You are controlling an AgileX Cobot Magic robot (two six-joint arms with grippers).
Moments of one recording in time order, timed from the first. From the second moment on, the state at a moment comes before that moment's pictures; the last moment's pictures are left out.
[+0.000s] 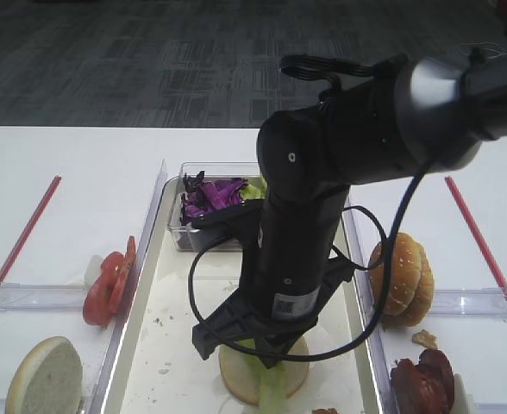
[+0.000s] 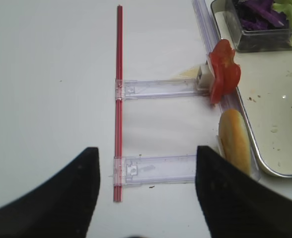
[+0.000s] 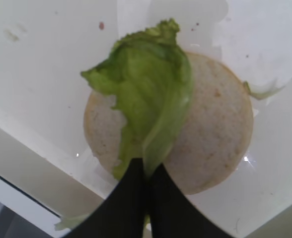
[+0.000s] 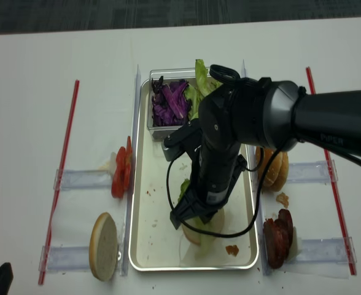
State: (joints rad) left arm -0.01 -0.02 -0.48 -0.01 1.18 -0.03; right arm 0.78 1.88 -1.16 0.27 0.90 0.00
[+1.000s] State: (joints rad) left arm -0.01 -0.02 -0.48 -0.01 1.18 -0.03; right arm 0.78 1.88 -1.16 0.27 0.90 0.00
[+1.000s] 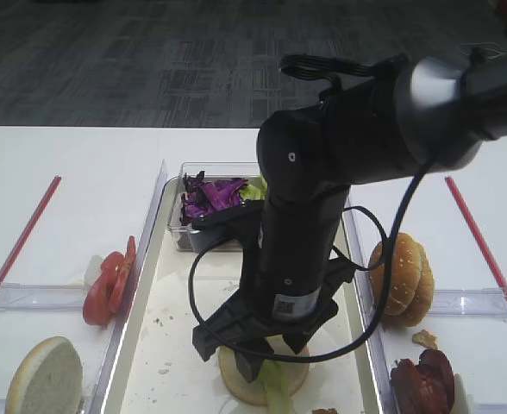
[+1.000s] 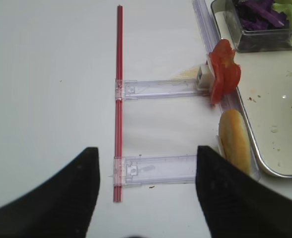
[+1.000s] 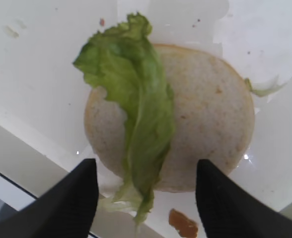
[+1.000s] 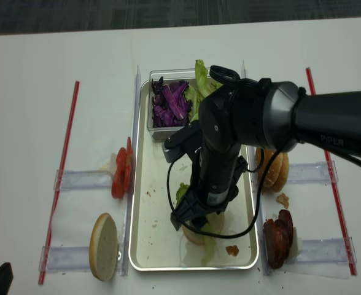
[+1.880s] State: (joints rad) left arm -0.01 -0.02 -0.48 -0.01 1.18 -0.03; right arm 0.78 1.88 -1.36 0.24 1.08 0.00
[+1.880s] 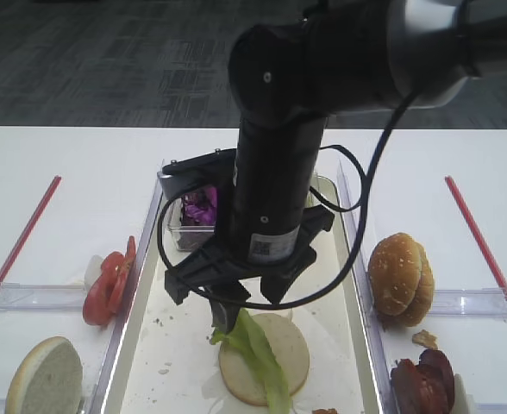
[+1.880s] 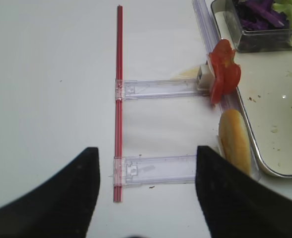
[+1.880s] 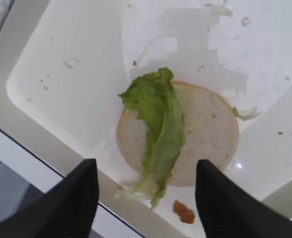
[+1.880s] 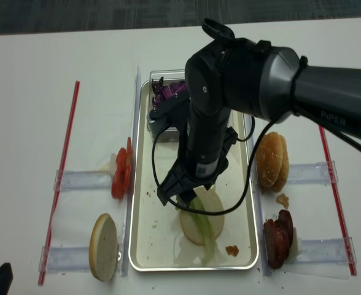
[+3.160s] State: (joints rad) left arm -0.01 -0.02 -0.48 -0.01 1.18 -0.03; right arm 0.52 1.88 -1.59 0.24 1.22 0.00
